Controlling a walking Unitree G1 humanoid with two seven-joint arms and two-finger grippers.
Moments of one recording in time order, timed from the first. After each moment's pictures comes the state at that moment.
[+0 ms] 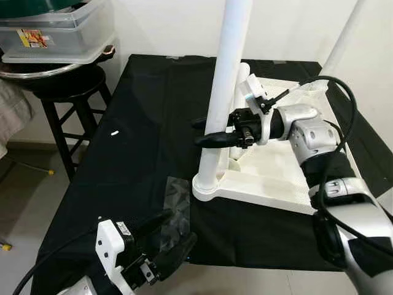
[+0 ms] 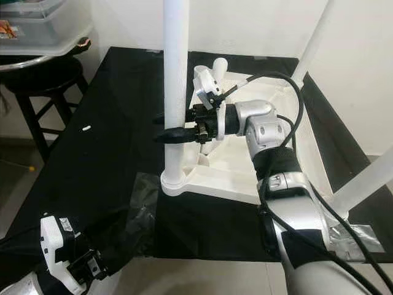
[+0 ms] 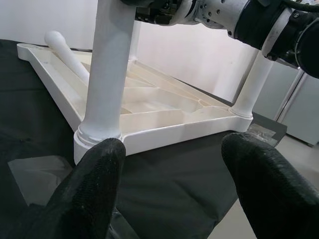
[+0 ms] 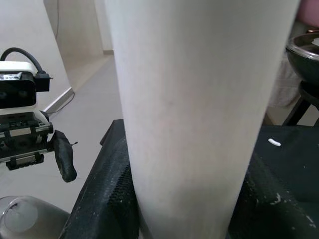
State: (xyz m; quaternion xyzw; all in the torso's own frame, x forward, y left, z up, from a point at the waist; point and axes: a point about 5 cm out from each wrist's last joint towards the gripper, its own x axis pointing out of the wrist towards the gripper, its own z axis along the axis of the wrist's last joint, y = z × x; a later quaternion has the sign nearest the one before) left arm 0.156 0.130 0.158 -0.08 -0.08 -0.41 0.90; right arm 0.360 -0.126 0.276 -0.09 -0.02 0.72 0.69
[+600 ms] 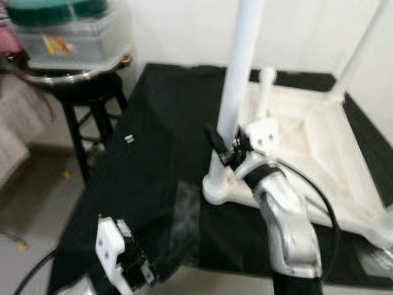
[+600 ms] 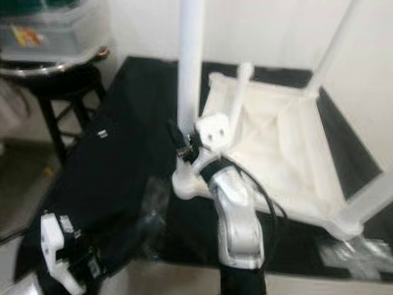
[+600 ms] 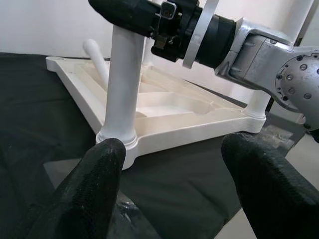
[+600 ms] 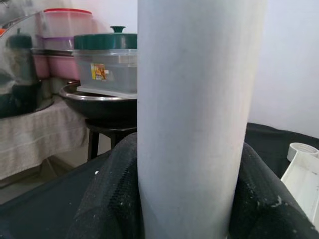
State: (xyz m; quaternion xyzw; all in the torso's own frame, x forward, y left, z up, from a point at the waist) left arm 0.160 0.130 0.157 -0.07 -0.09 -0.41 0.90; right arm 0.289 -0.096 0.218 -0.02 -0.12 0.24 0.96
